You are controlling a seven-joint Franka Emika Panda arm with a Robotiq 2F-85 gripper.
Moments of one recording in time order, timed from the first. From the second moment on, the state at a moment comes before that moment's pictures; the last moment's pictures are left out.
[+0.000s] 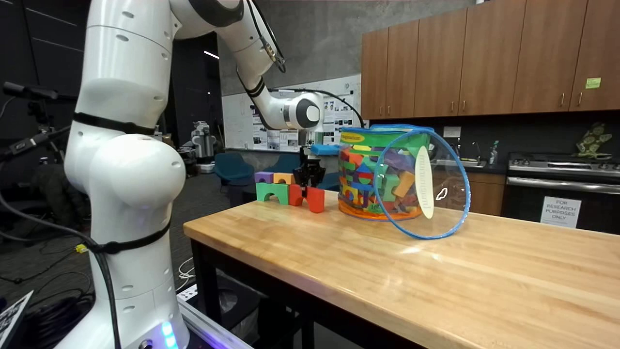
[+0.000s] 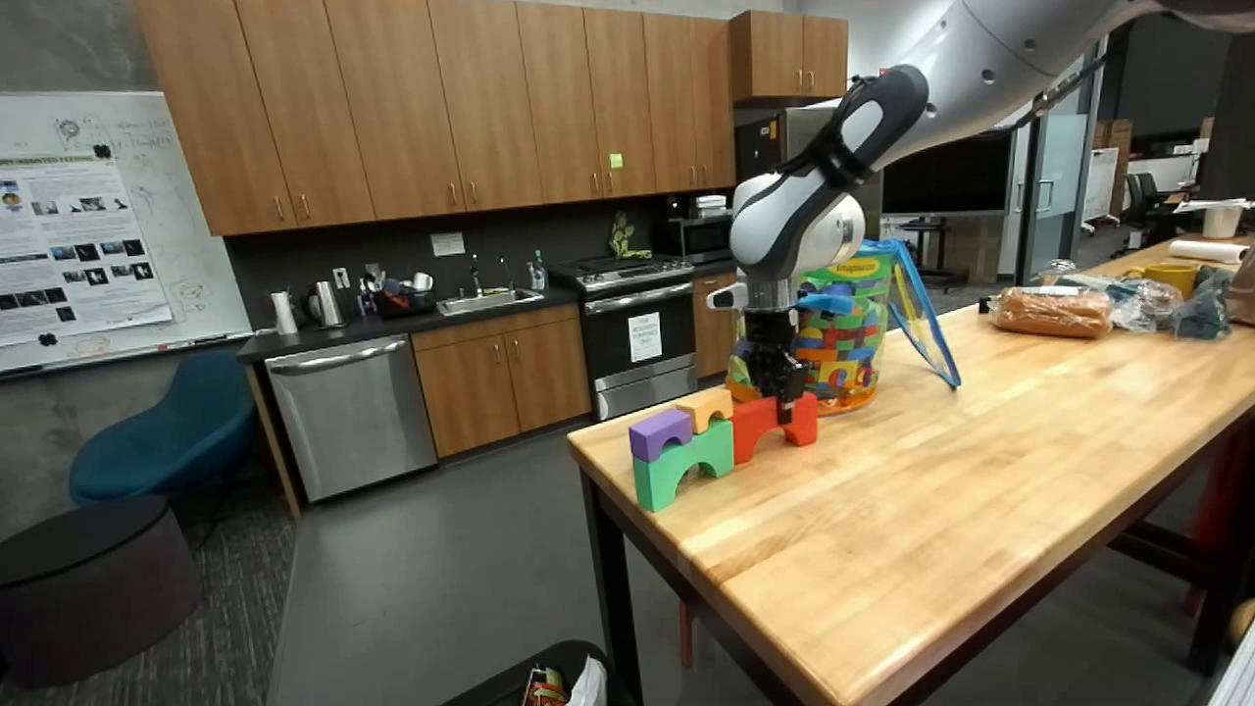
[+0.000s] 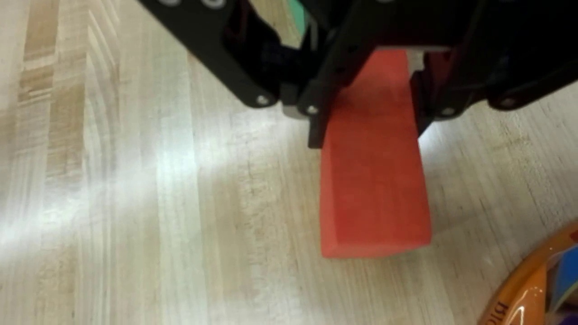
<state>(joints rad) -0.04 0.19 0.05 -2.06 0.00 2.21 -1.29</state>
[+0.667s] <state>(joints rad) -0.06 0.11 -0.02 -2.14 -0.10 2.25 -1.29</state>
